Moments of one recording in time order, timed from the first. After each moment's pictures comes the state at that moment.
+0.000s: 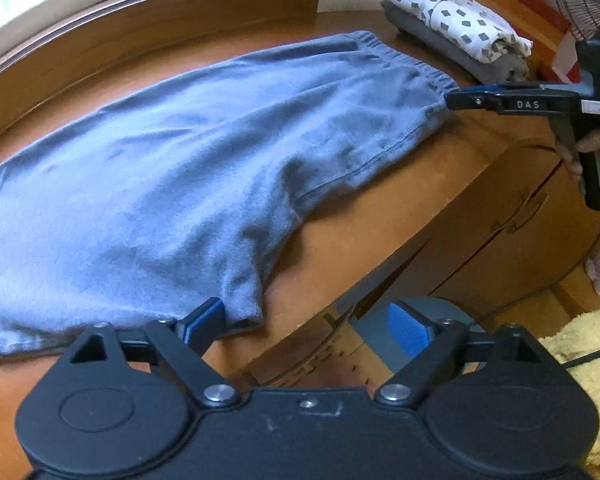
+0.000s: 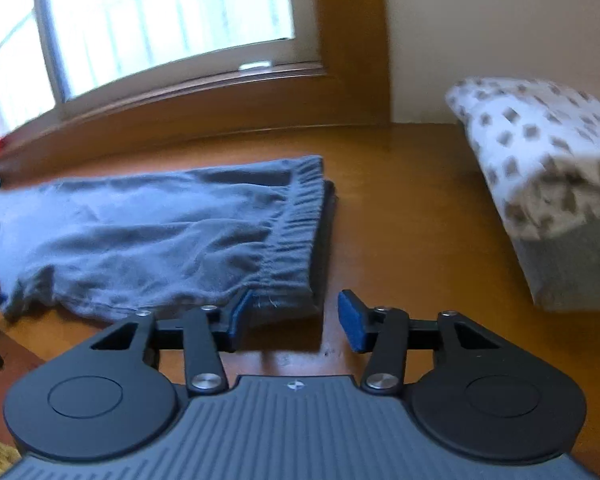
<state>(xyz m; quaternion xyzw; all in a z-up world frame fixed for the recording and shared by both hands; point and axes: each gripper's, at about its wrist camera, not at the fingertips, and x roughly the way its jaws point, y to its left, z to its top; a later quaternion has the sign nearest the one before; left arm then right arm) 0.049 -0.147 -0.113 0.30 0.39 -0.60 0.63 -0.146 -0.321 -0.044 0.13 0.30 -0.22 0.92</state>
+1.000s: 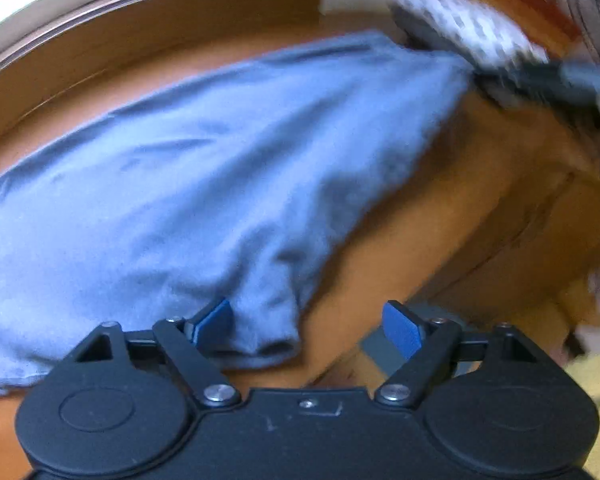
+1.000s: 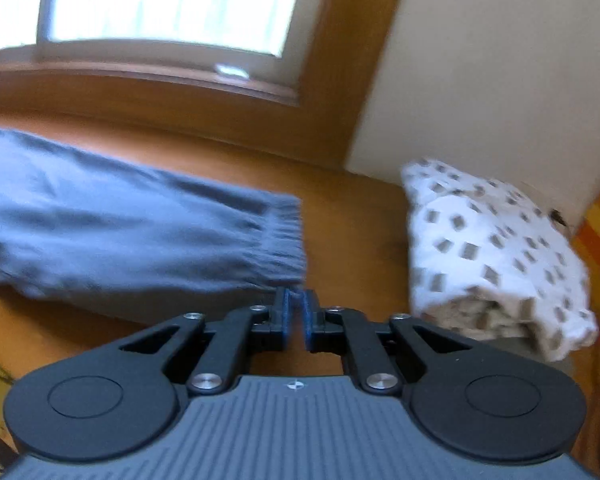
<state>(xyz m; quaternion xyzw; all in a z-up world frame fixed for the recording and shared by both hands) 0.048 -0.176 -0.109 0.33 0.38 -0.60 0.62 -0.133 -0.338 -0.018 -0.02 0.35 -0.32 0.88</state>
